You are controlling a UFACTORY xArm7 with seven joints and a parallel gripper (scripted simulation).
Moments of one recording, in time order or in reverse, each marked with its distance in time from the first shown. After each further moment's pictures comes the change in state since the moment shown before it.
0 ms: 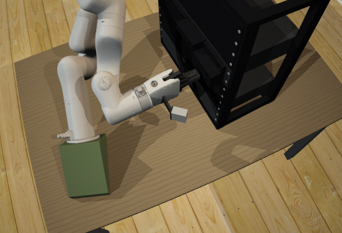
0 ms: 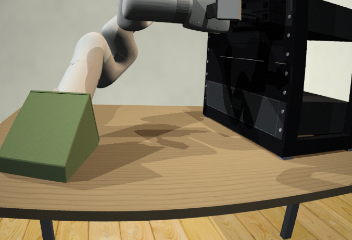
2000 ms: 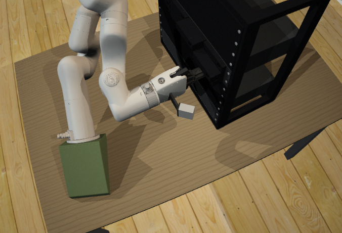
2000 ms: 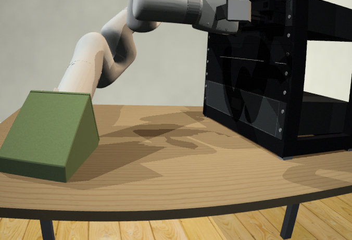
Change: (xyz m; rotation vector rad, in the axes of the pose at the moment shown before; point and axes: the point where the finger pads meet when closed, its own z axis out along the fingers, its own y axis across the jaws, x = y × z) arm 0.000 0.000 0.023 0.000 0.000 0.000
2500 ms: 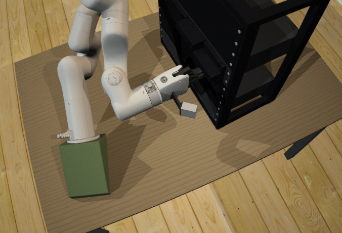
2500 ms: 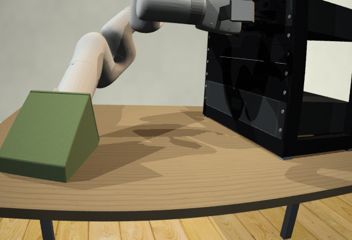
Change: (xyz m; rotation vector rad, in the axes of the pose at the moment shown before) arm 0.000 0.000 0.008 0.000 0.000 0.000
